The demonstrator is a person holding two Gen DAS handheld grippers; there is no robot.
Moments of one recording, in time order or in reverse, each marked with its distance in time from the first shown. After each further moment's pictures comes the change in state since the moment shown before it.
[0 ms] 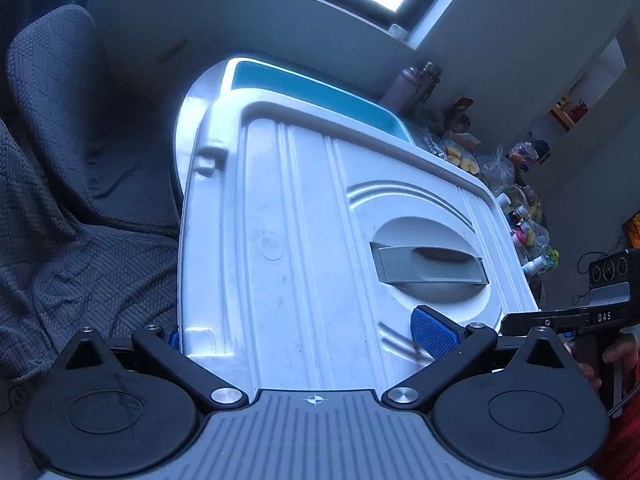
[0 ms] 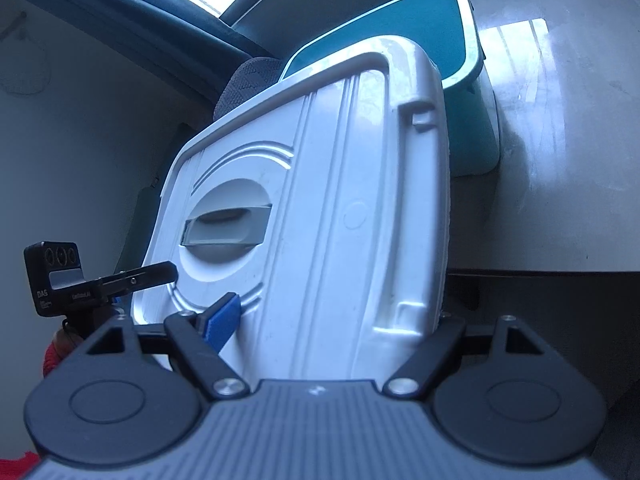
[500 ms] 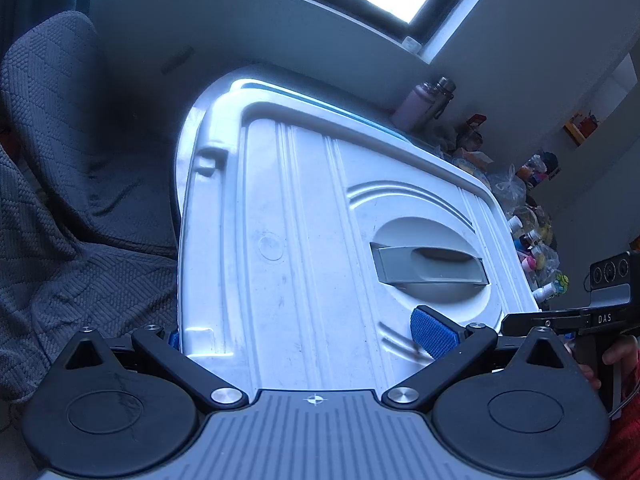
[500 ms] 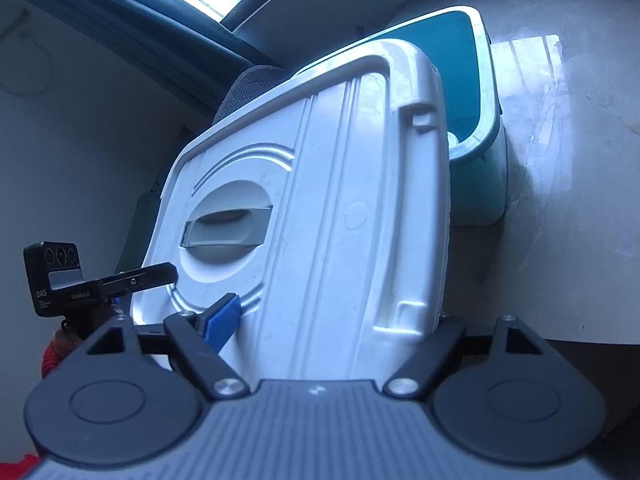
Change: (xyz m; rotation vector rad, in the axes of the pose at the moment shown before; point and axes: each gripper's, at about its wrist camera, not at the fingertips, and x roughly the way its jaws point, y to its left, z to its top) left arm 0.028 0.001 0.054 -0.022 -0.016 0.016; right arm 0.019 -0.011 0.053 -0.028 0.006 0.007
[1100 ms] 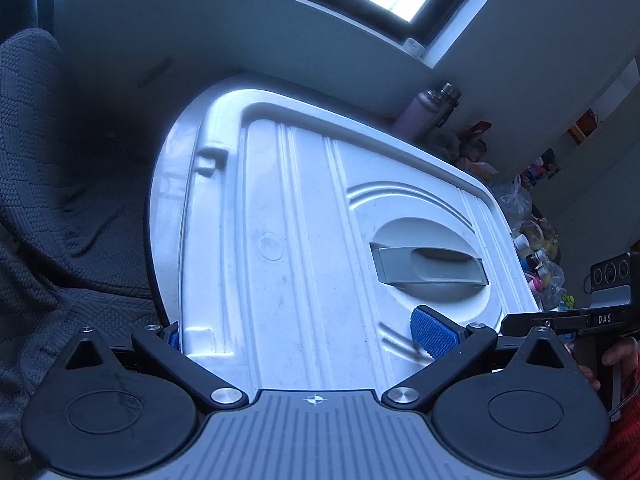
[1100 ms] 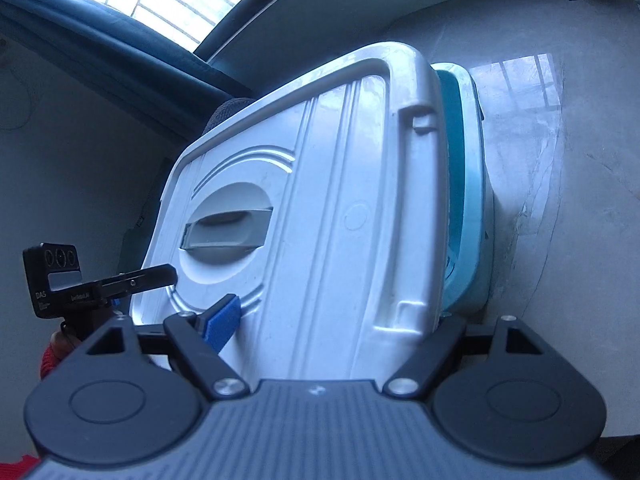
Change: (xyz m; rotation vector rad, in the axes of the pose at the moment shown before) left arm 0.077 0.011 0.112 0.023 0.037 -0.025; right arm 0.011 -0.024 0.087 0.042 -0.032 -0.021
